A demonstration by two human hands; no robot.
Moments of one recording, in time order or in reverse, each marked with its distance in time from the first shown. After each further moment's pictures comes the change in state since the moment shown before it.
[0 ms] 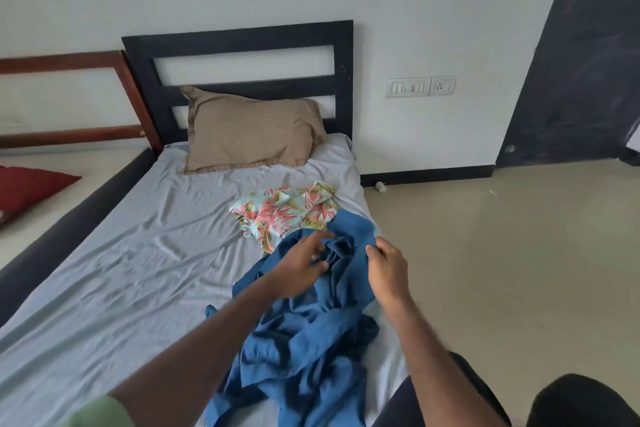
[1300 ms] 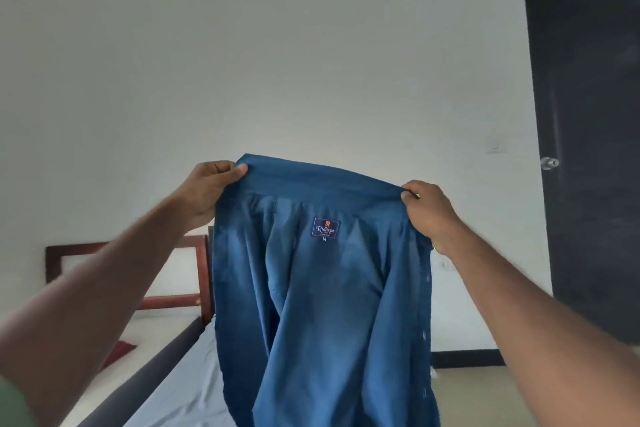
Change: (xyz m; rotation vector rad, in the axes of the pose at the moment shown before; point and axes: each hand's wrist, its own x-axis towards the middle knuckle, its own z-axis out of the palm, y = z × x) left_hand -0.118 0.203 -0.424 -0.529 0.586 0.358; right_hand 0.018 -0.378 -0.122 -0.012 0.060 -0.627
